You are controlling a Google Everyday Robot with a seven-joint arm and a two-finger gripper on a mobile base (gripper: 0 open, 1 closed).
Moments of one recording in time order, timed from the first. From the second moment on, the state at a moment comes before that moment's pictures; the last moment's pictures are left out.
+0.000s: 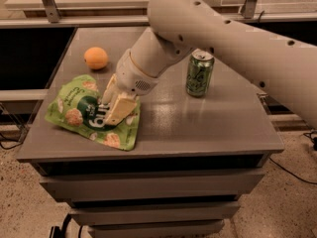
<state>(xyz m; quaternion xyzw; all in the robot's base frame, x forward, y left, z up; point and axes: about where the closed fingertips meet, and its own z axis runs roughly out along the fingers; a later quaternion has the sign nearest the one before) 0.502 0.116 0.862 -0.75 0.56 0.21 0.26</state>
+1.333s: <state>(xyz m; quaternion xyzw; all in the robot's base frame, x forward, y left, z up) 0.518 0.120 0.931 -0.75 0.52 0.24 0.32</state>
